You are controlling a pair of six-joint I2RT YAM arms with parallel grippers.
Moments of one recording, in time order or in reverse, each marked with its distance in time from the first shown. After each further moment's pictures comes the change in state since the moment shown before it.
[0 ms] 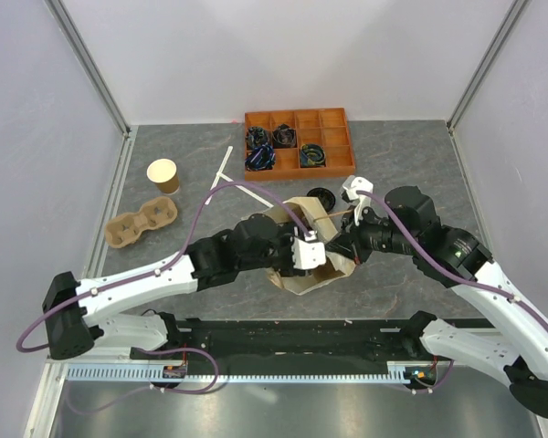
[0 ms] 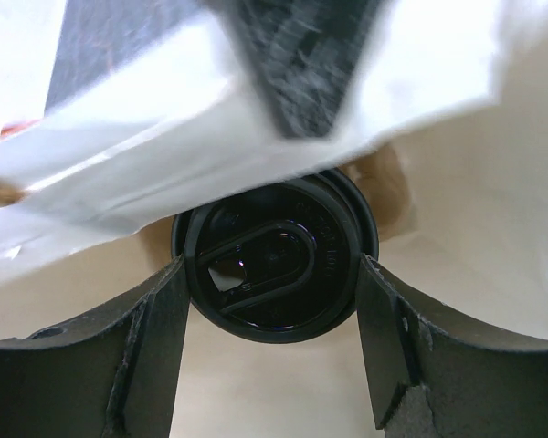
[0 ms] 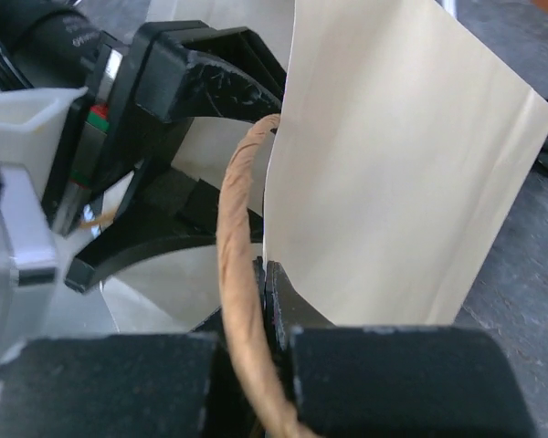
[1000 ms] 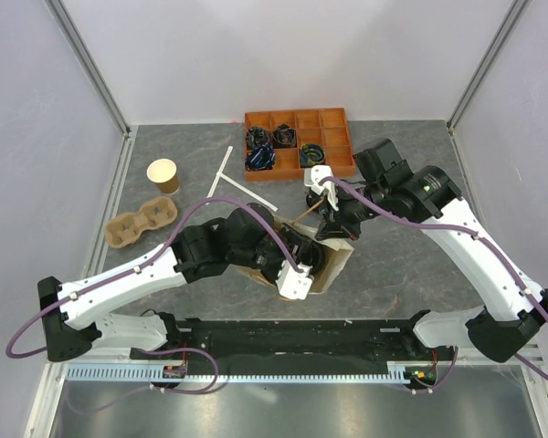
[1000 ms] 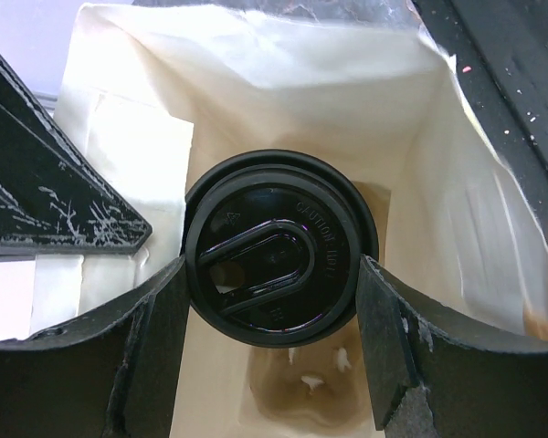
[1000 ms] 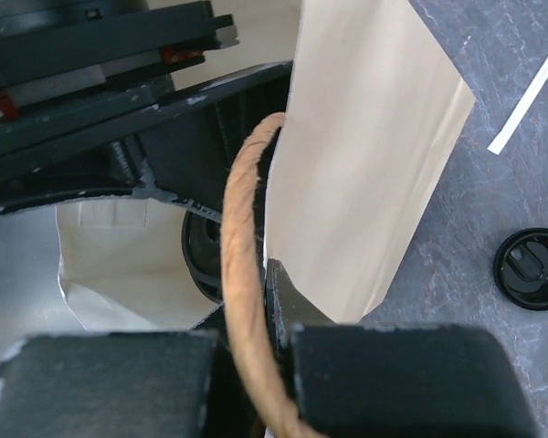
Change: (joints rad) left arm 0.006 -0.037 0.193 -0.397 0.257 0.496; right arm -0.085 0.417 0.455 -0.409 -0.351 -0.658
